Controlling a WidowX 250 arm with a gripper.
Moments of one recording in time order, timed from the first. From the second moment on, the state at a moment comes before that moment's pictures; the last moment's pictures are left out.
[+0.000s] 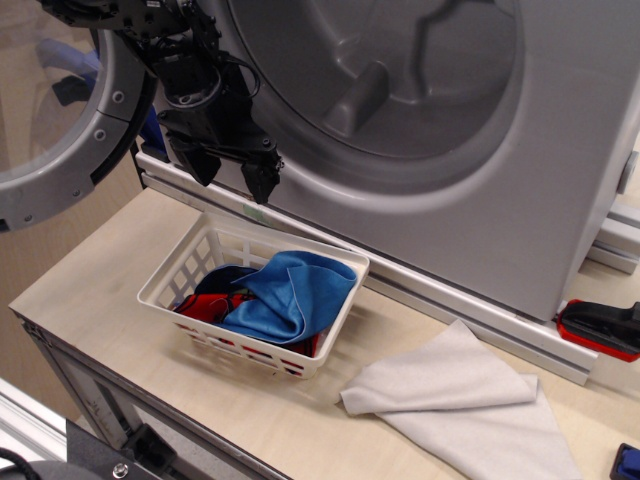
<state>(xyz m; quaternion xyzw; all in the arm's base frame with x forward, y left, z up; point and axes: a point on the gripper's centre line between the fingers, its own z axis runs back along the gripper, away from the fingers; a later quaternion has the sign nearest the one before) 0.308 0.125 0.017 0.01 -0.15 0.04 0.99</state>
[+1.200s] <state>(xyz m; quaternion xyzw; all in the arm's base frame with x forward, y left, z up) 0.252 0.070 -0.004 -0.09 -0.08 0.08 0.99</state>
